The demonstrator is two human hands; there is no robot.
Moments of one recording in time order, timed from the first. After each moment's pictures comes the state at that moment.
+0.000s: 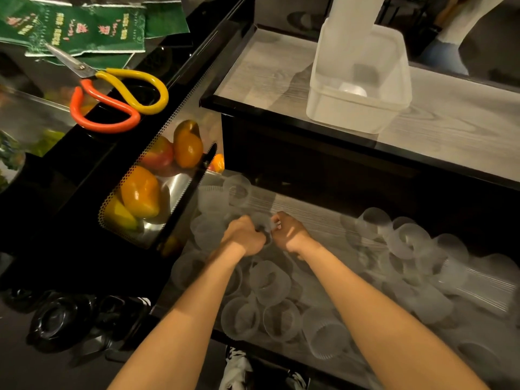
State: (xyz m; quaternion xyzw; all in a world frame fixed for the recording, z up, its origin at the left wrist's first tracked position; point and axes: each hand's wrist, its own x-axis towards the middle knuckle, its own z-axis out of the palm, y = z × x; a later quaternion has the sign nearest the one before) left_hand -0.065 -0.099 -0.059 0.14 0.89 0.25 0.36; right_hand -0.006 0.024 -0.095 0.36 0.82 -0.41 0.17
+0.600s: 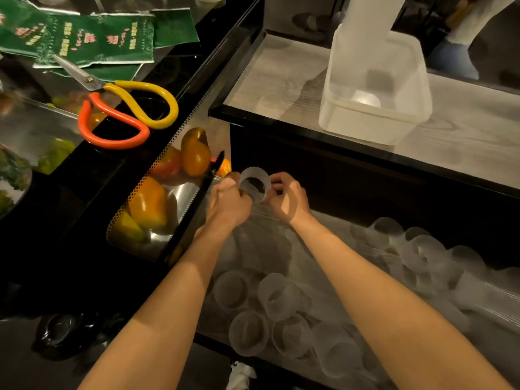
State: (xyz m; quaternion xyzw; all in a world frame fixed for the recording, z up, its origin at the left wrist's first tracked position) left_hand -0.133 -0.101 -0.025 0.13 0.91 0.36 0.17; right_hand -0.074 0.032 -0.061 0.31 0.81 -0.48 -0.09
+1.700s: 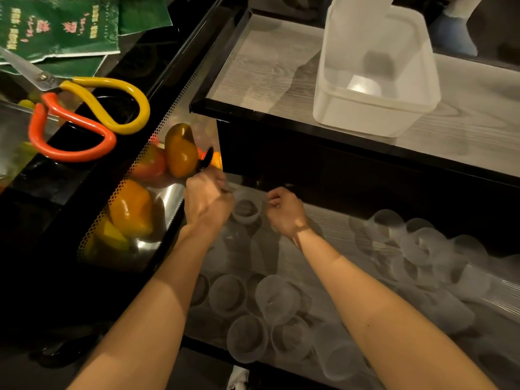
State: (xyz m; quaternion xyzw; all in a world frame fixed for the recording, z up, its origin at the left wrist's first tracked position) left_hand -0.158 -0.102 -0.042 0.13 0.93 0.35 0.05; right_hand -0.064 0.040 -0.107 0.37 0.80 -0.47 0.00
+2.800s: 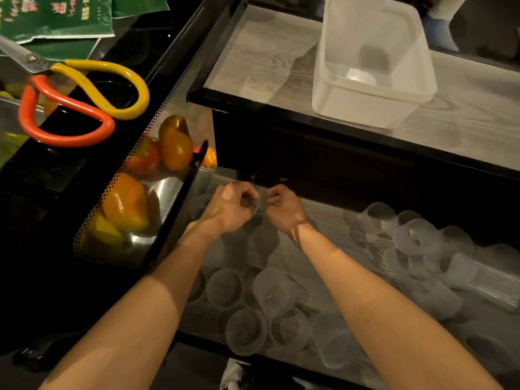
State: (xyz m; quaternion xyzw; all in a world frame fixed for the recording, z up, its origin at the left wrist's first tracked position) left_hand -0.144 -0.093 -0.080 0.32 0.86 0.32 0.23; right_hand -0.052 0.032 -0.100 0.38 0.80 -0.46 -0.01
